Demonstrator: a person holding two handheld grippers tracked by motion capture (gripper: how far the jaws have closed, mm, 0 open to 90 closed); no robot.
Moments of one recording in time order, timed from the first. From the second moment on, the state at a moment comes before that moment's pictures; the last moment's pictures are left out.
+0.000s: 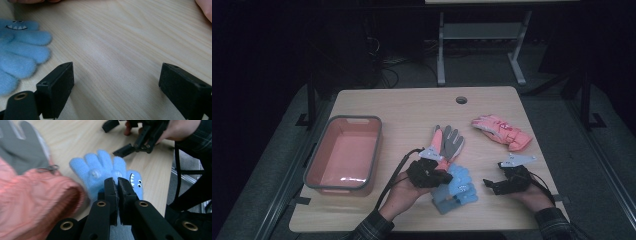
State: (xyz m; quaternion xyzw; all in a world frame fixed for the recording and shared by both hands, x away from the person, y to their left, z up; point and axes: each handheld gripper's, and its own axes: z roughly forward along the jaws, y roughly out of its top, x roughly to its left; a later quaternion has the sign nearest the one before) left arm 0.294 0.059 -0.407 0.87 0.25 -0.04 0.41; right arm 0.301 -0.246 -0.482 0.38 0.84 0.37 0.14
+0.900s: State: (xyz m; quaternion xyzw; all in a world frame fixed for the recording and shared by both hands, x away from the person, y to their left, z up) left arm 0.291 0.060 -0.441 0.89 0.27 -0.05 0.36; right arm 0.301 -0.246 -0.482 0.38 0.84 0.37 0.14
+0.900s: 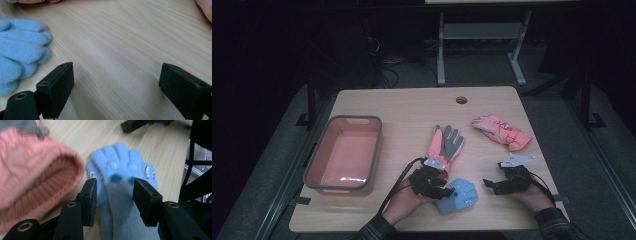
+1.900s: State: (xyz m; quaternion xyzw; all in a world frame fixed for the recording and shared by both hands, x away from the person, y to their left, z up) left arm 0.294 0.082 -0.400 0.88 0.24 0.05 0.39; right arm 0.286 -0.236 -0.452 0.33 0.85 0.40 0.07
